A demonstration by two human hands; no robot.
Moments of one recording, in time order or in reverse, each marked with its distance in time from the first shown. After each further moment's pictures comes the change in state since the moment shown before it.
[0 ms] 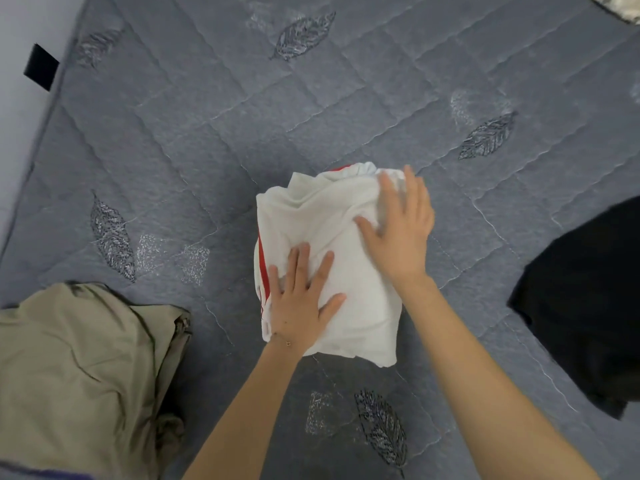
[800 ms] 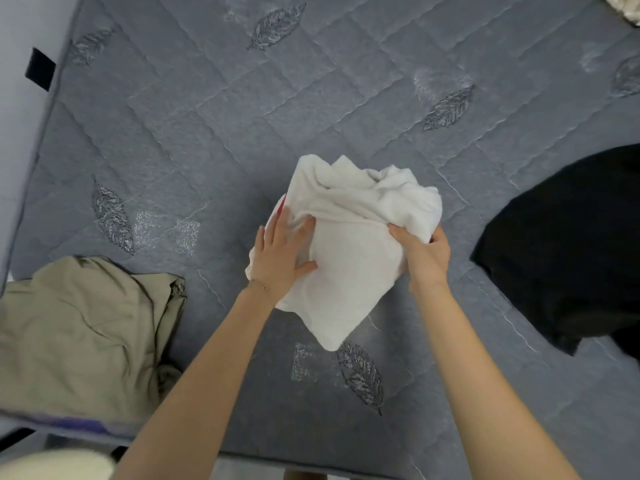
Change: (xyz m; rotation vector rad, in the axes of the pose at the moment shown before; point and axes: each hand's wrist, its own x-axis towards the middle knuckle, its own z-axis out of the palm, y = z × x) left_hand -0.003 0.019 -0.048 -0.019 -0.108 0.034; right_hand -0.087 0.032 -0.089 1.069 0.095 0.862
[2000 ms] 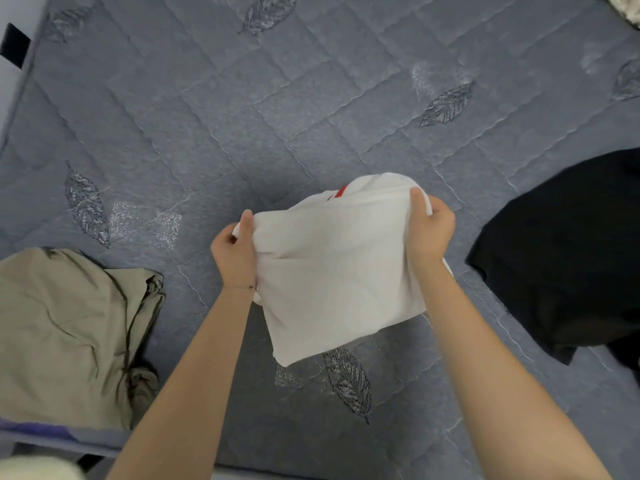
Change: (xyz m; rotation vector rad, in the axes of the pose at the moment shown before) left_hand 0.004 0.001 0.001 -1.340 0.626 -0.608; right_hand 0.065 0.009 0.007 -0.339 0.103 -0.330
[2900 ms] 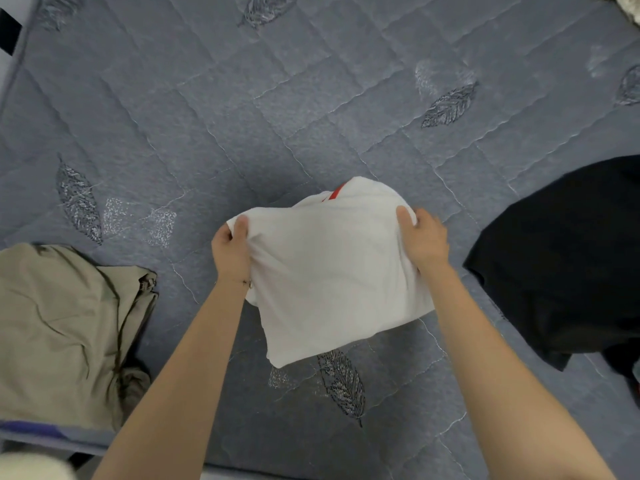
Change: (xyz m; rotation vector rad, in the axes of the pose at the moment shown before) left_hand 0.012 -0.004 0.000 0.110 -0.006 -0.143; right_hand 0.020 0.019 -0.013 -0.571 -0.314 0.037
